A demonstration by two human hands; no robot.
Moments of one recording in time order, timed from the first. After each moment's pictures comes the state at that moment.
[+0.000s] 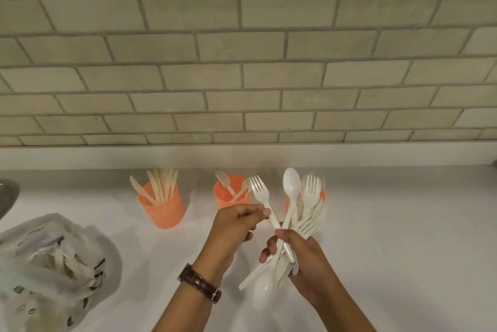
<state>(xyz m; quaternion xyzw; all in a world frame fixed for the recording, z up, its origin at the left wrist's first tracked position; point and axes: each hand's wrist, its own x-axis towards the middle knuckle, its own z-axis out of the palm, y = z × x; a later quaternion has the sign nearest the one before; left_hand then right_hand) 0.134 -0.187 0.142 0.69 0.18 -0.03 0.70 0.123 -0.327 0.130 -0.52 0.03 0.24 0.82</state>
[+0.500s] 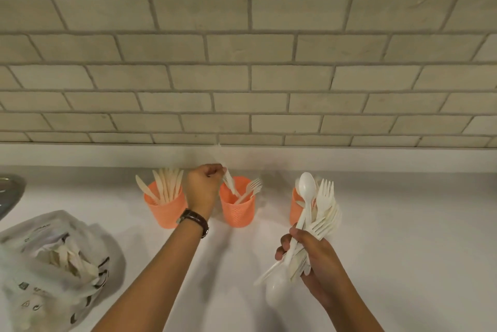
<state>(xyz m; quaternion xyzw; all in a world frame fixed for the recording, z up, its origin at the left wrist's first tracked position) 0.220 -0.112 0.118 0.76 0.22 0.24 0.57 0.133 -0.335 0.121 -0.49 0.06 0.22 0.84</state>
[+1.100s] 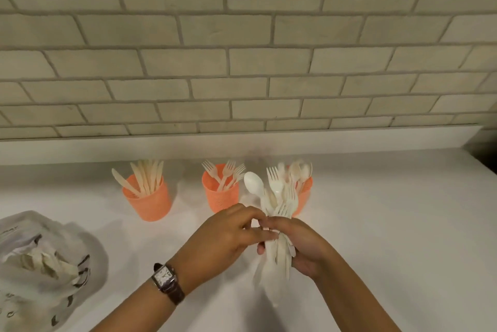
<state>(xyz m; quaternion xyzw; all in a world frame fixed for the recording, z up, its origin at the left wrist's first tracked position) 0.113 -0.159 0.130 0.89 -0.38 0.18 0.18 0.135 -0.338 0.131 -0.54 0.01 0.36 0.76</state>
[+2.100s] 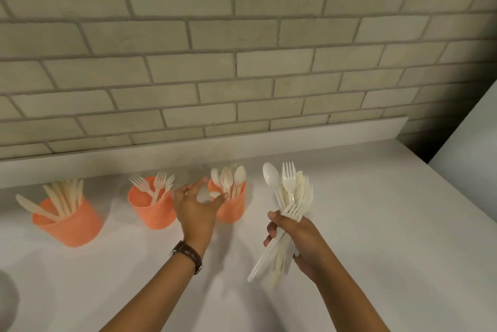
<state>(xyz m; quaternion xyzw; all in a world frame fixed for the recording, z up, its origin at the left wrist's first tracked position) 0.204 -0.289 0.081 0.80 0.17 0.20 0.54 0.147 -0.478 0.113 -0.61 0.07 0.17 0.77</state>
